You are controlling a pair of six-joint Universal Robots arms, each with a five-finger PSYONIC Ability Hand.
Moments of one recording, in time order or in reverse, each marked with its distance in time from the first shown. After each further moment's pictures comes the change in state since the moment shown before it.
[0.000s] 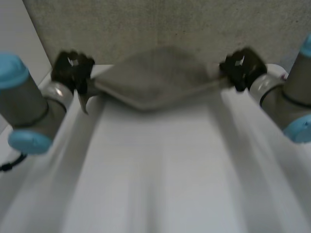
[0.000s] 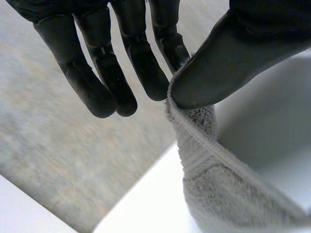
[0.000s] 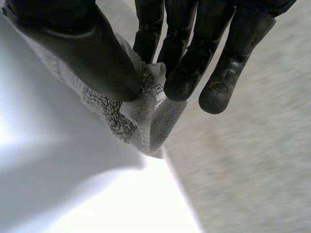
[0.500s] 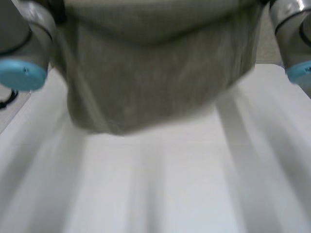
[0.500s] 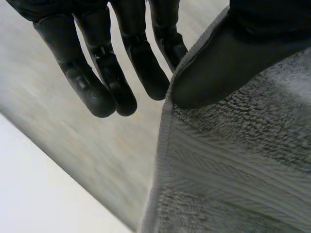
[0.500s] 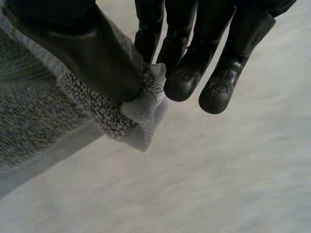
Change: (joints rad) left arm -0.044 -0.133 0.814 -0.356 -0.198 0.059; right arm 0.022 0.023 -0.492 -0.177 0.130 -0.083; left_hand 0.000 0.000 -0.001 0.000 0.000; right_hand 0.000 -0.009 0.000 0.000 0.000
